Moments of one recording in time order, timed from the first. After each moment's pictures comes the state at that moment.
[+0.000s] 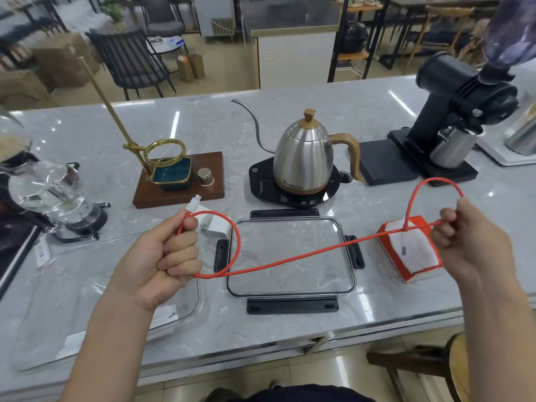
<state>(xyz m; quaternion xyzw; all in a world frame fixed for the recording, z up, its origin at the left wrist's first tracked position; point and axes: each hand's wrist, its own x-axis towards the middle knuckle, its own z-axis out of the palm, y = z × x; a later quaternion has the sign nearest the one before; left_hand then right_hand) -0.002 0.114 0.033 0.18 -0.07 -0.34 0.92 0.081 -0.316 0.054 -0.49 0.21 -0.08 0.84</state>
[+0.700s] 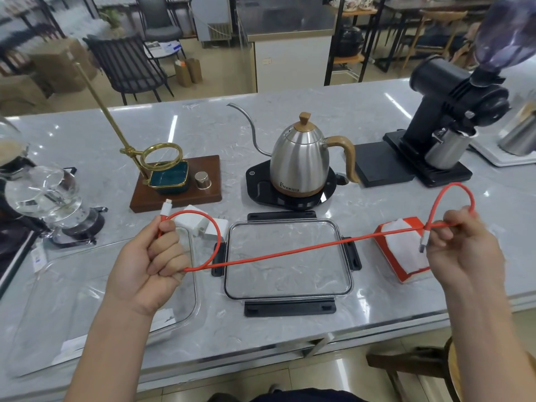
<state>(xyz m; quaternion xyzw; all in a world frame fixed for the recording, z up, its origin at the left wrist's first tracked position) -0.015 0.115 0.030 0.19 -0.03 -0.25 0.95 0.068 -0.311 0.048 -0.39 0.17 -0.11 0.90</state>
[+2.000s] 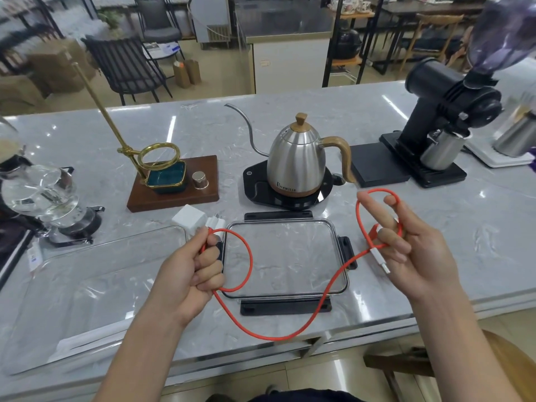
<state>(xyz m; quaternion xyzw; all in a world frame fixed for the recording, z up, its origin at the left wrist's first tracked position) -0.020 0.037 0.052 0.39 0.24 -0.07 0.88 0.042 -0.258 0.079 -0.38 0.08 0.13 0.91</state>
